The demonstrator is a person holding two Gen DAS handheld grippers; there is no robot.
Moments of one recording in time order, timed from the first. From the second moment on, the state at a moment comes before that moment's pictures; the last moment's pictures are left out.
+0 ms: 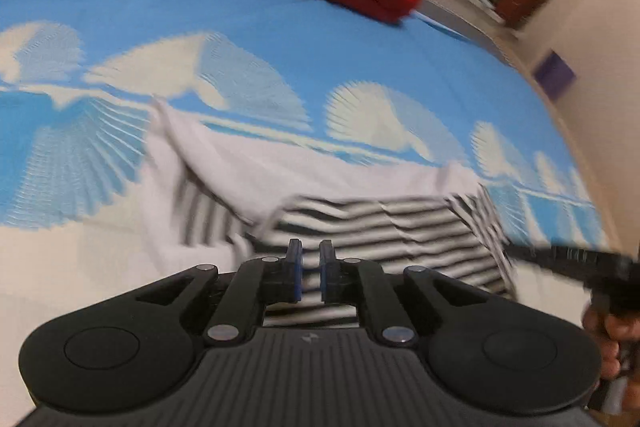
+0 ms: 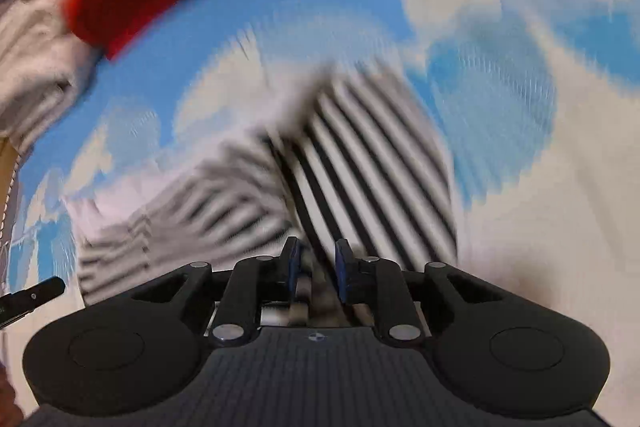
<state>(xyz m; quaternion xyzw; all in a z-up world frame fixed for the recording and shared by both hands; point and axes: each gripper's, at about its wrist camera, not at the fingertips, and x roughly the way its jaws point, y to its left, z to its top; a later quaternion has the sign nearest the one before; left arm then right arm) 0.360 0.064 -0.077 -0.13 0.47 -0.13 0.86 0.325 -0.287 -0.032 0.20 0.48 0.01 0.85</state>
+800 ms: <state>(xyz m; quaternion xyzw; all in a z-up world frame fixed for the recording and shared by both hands) 0.225 0.053 0.009 0.01 0.37 -0.10 0.92 0.223 -0.266 0.051 0.10 0.42 0.08 0.90</state>
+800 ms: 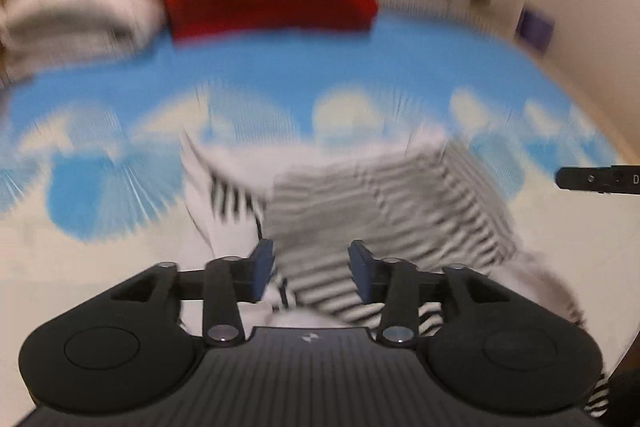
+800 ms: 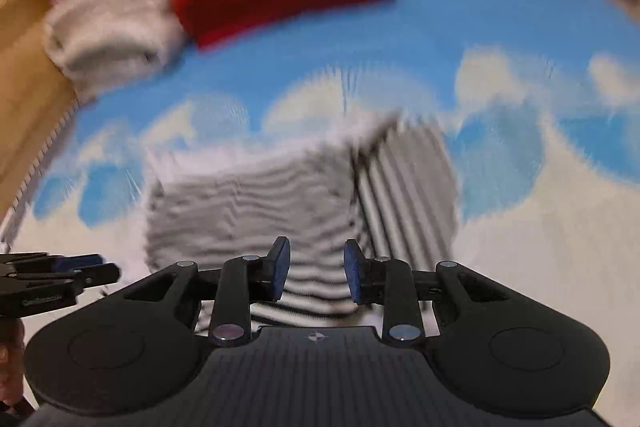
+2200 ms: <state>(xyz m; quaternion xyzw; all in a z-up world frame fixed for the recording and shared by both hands) 0.054 0.124 -0.112 -0.17 0.52 0.05 0.83 0.030 -0.343 -0.078 0.21 0.54 -0.06 0.82</state>
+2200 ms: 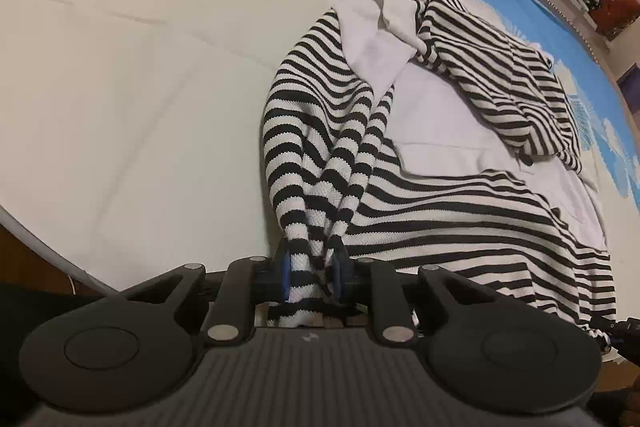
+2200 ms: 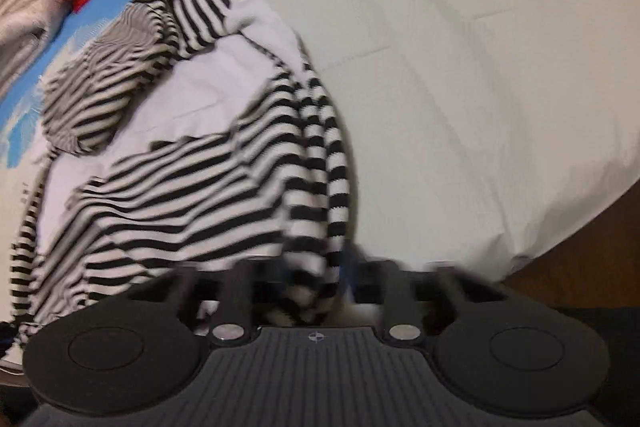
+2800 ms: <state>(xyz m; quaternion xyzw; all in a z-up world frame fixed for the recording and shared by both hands) 0.066 0.124 -0.123 -0.16 0.53 0.05 0.83 0.030 -0.335 -0.085 0.19 0.54 -0.07 0.82</state>
